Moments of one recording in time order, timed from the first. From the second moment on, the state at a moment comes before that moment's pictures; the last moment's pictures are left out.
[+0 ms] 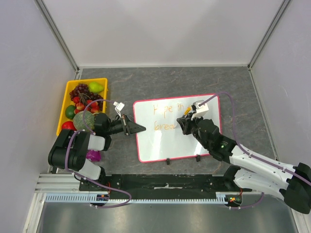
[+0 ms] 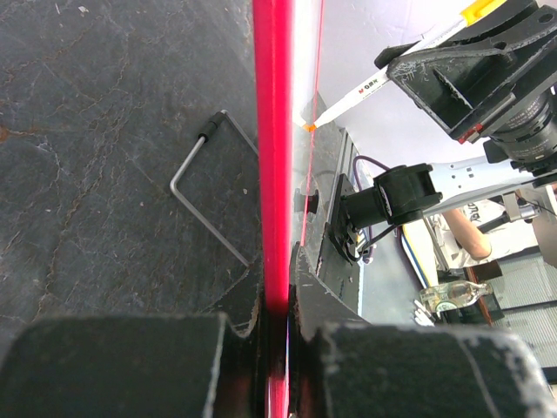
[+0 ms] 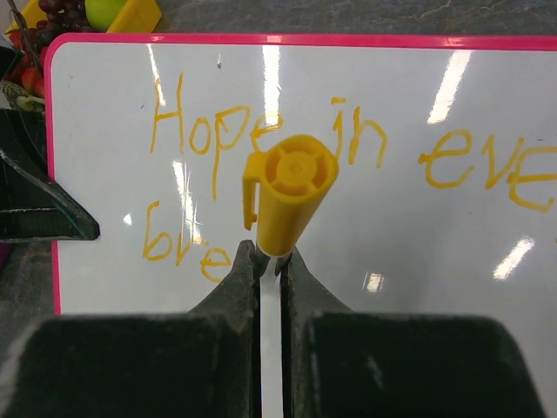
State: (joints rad) left arm -0.16 1.53 0.29 1.10 1.10 -0.82; right arm 0.87 0.95 0.55 0.16 0.37 0.38
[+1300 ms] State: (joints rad) left arm -0.16 1.53 0.30 1.11 1.10 -0.82; right arm 0.85 0.99 0.63 0.12 0.42 0.34
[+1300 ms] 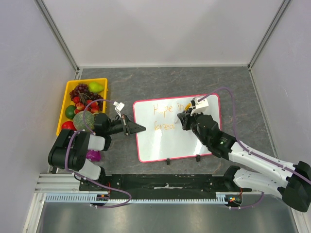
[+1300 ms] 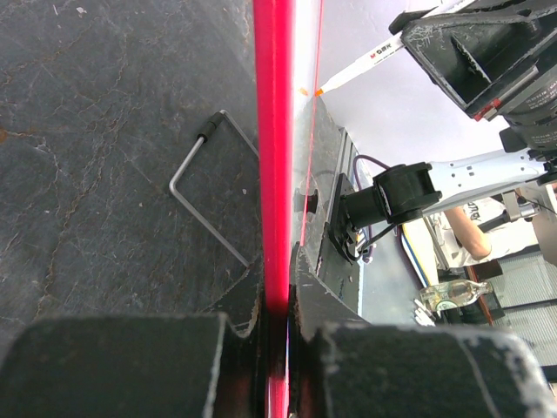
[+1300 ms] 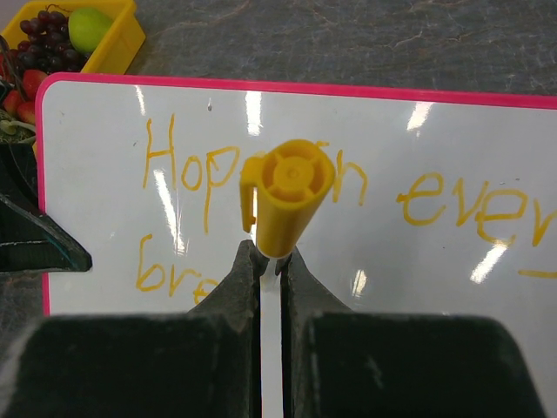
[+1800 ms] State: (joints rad) left arm -0.16 1.53 0.30 1.11 1.10 -0.82; right arm 0.85 1.00 0.63 0.12 0.40 0.35
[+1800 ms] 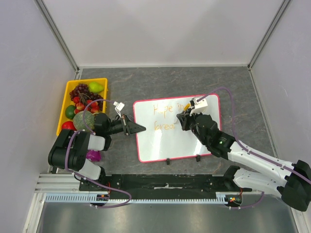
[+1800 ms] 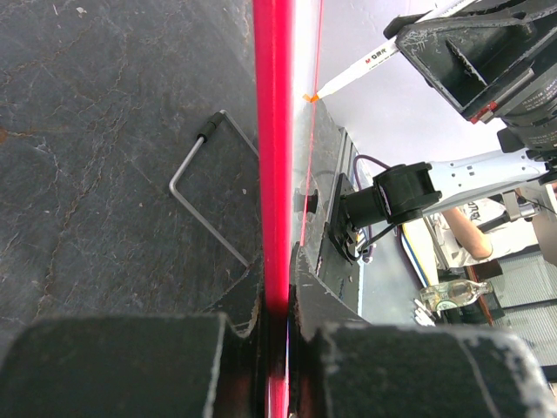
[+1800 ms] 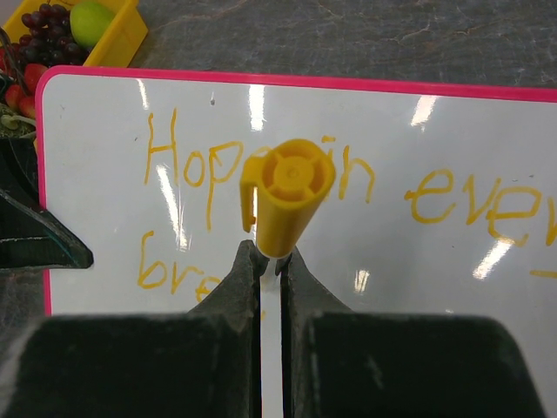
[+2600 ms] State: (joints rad) left arm -0.16 1.53 0.30 1.11 1.10 -0.82; right arm 0.83 0.95 0.60 0.10 0.44 0.35
